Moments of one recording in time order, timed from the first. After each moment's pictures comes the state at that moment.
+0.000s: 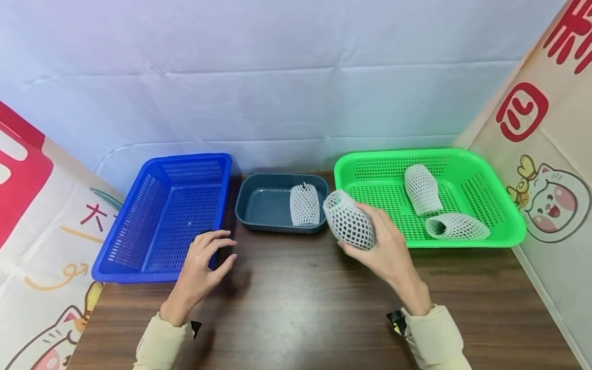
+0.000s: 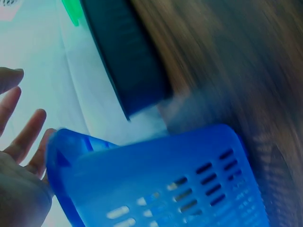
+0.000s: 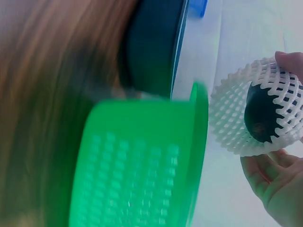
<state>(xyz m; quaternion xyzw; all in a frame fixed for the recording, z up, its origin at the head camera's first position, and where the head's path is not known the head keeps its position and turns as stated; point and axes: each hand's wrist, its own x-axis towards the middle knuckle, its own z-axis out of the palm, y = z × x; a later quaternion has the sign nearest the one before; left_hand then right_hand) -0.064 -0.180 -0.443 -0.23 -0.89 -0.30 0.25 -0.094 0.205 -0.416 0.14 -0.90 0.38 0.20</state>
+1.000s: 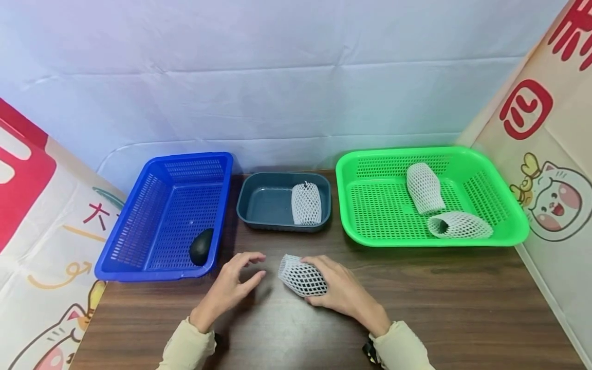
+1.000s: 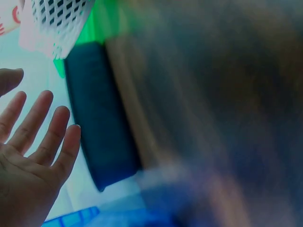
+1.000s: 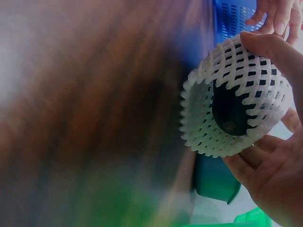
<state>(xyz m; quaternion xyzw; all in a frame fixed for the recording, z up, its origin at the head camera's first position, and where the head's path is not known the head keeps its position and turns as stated) -0.048 -0.140 -0.474 -0.22 -0.90 -0.37 0.09 -0.056 0.142 -0.484 0.27 -0.91 0.32 -0.03</state>
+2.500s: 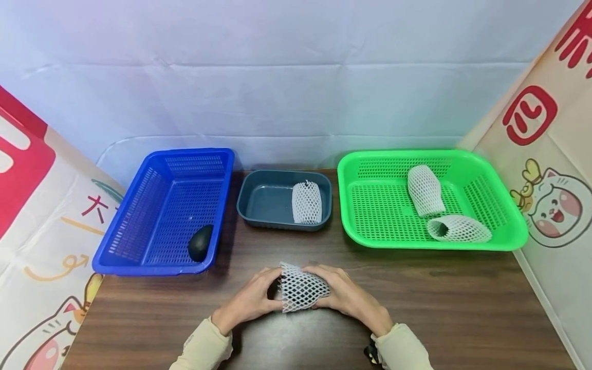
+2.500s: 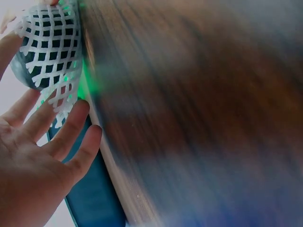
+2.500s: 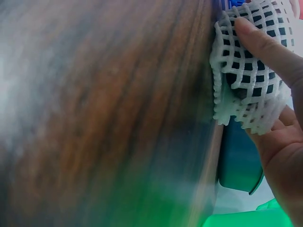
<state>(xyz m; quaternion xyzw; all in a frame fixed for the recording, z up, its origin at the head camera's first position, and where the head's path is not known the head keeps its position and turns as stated) -0.039 -0.101 -0.495 -0.28 -0.91 -0.30 -0.06 -0.059 0.159 -0.503 0.38 -0.84 0.38 -0.01</state>
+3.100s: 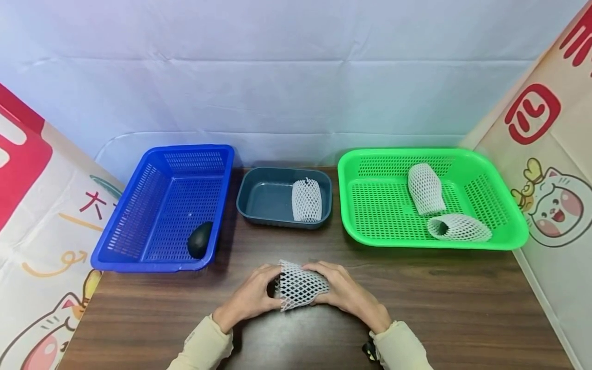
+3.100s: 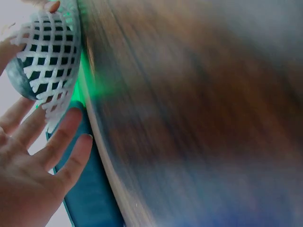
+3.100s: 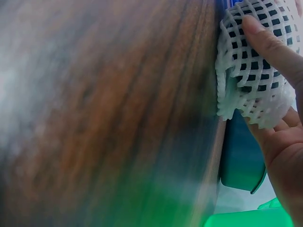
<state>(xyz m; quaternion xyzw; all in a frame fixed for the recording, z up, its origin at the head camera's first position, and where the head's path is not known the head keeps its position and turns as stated) -0.038 -0.099 -0.495 -0.28 -0.92 -0.29 -0.02 -0.061 0.158 -0.504 0.37 -0.84 0.40 0.00</state>
